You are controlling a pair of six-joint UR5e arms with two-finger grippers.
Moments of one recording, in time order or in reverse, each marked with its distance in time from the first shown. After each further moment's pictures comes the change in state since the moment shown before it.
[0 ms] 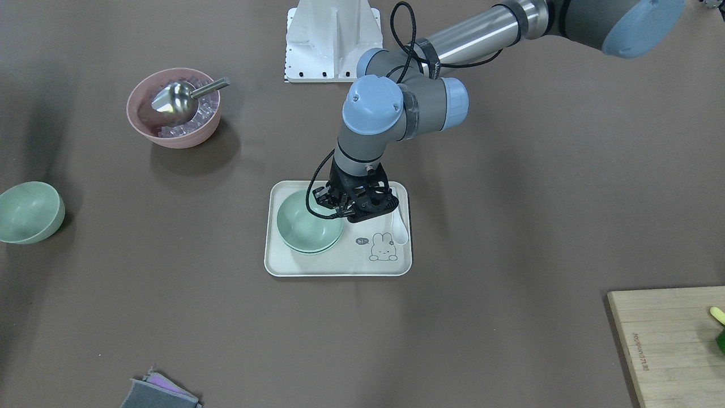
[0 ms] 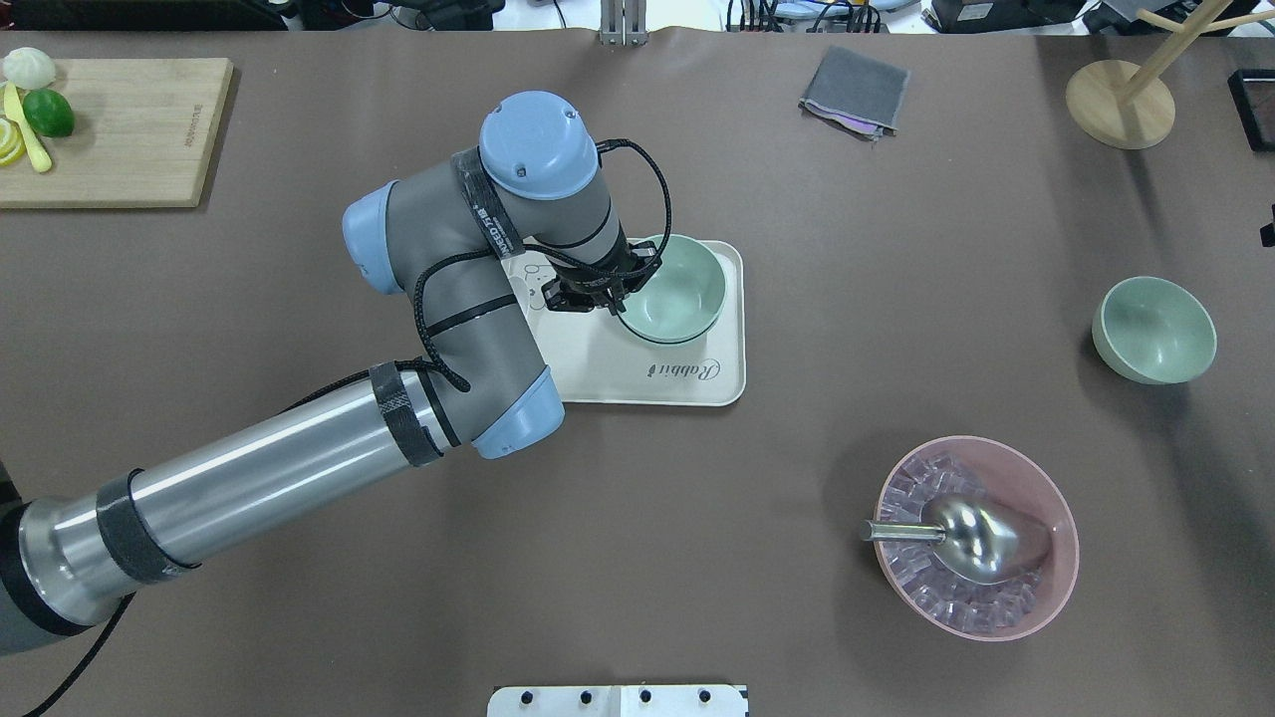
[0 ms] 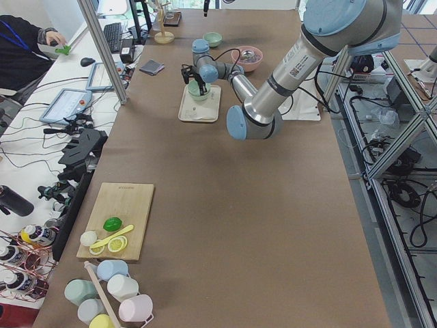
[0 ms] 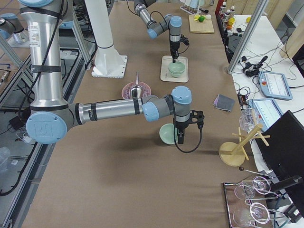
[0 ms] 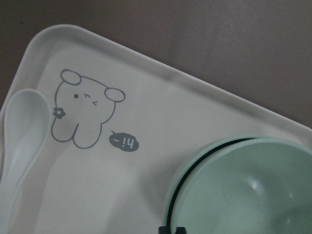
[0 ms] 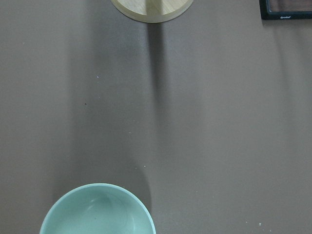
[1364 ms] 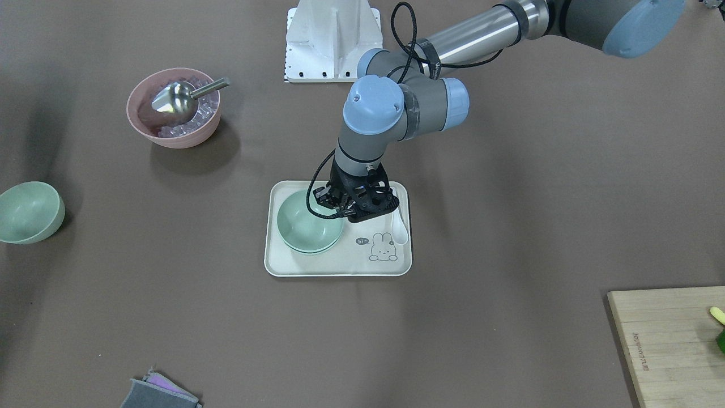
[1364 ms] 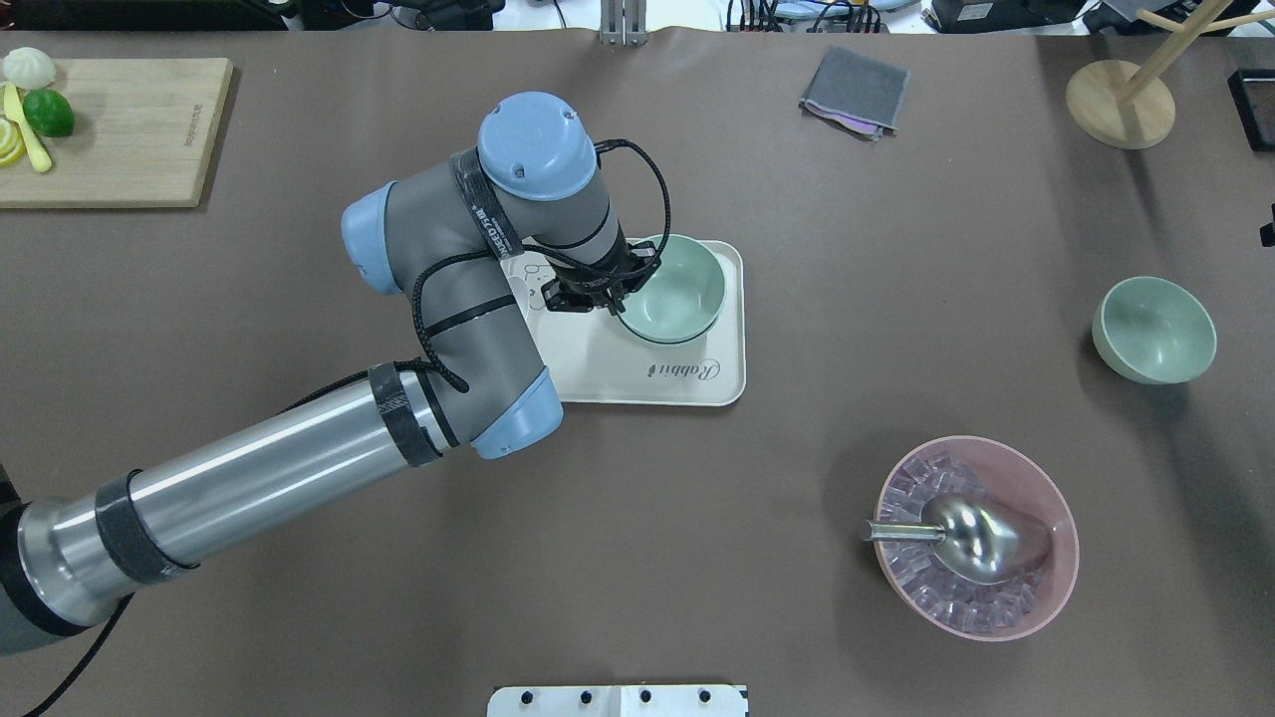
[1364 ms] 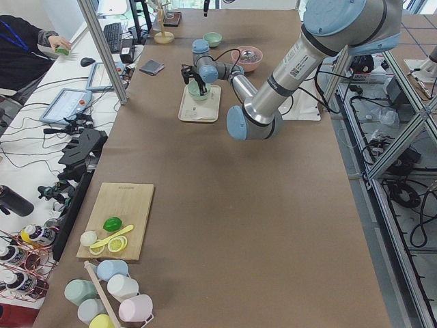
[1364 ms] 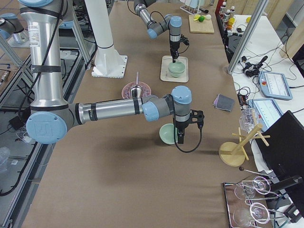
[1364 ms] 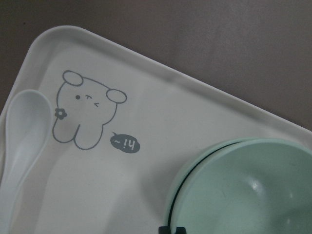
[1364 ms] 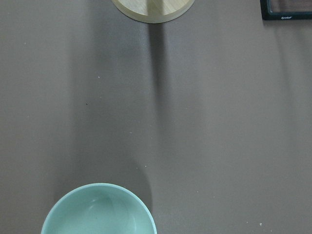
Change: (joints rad) left arm 0.000 0.002 -0.002 -0.004 0.000 -0.002; right arm 0.000 0.000 0.002 0.000 0.001 0.000
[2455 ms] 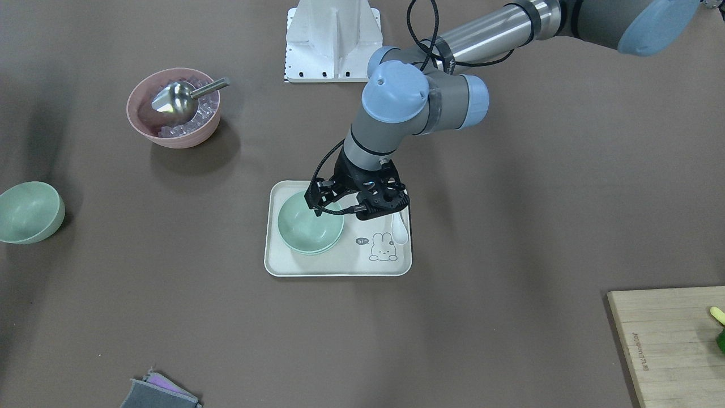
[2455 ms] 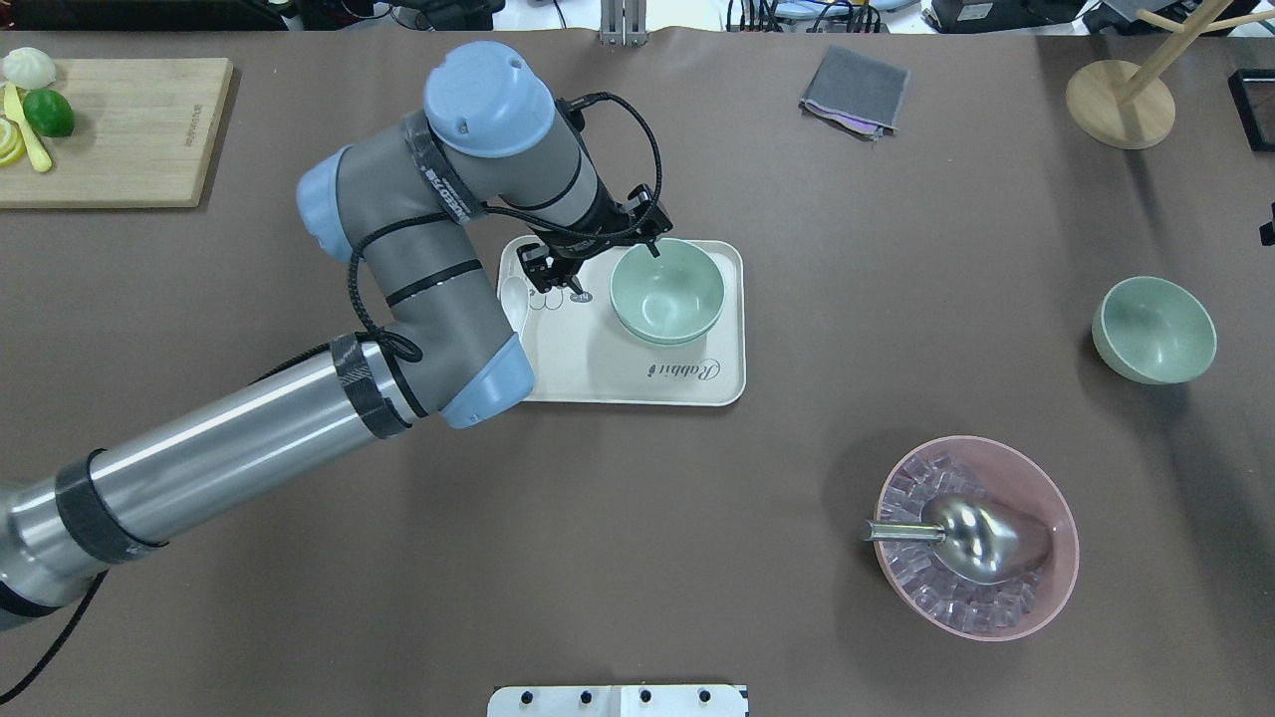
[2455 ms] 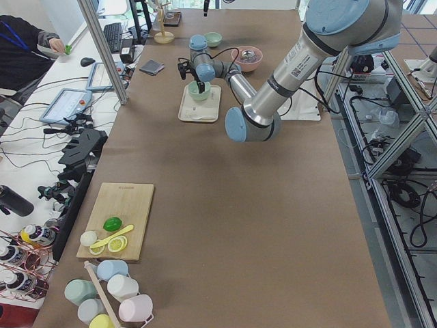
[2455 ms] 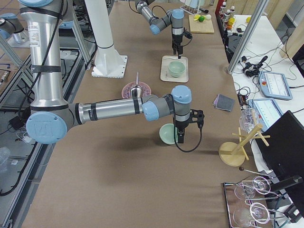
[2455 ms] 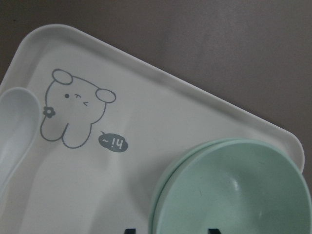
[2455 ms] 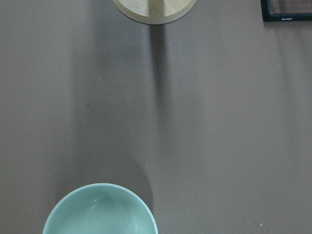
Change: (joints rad) left arm -0.076 0.053 -0.089 -0.083 -0.089 -0.034; right arm -0.001 0.000 0.003 0.000 -0.002 0.004
